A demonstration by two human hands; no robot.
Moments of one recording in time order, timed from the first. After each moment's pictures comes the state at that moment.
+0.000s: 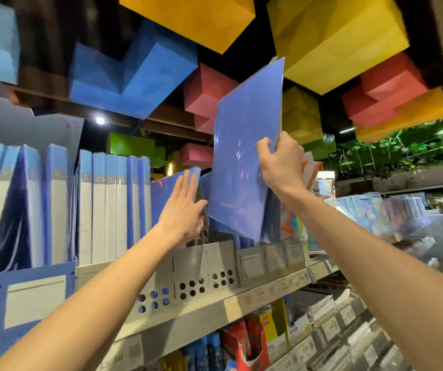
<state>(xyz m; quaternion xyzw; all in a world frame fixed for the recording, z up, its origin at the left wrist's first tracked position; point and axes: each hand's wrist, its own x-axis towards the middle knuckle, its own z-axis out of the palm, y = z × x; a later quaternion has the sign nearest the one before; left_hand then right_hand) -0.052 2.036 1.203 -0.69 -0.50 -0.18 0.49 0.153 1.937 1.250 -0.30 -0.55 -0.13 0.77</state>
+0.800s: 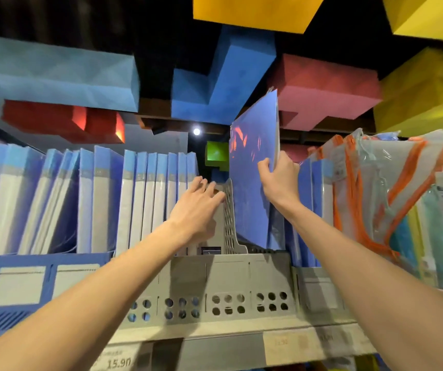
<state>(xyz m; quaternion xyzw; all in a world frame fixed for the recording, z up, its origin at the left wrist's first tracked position) -0.075 2.034 1.213 -0.56 -0.60 -0.08 0.56 0.094 2.113 1.251 -0.20 -0.65 0.06 0.73</state>
